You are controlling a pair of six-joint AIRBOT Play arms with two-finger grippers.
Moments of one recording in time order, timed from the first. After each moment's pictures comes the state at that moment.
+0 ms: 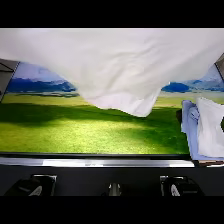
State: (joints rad) left arm -0.22 -0.81 1.91 1.19 -0.83 -1.45; right arm -0.02 -0.59 1.65 -1.33 1.00 0.86
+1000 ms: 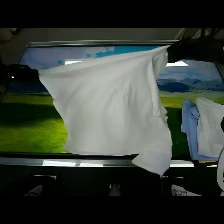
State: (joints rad) left arm -0.16 -1.08 1.40 1.67 -1.08 -1.67; right arm -0.02 -1.39 1.72 -1.06 1.00 0.97
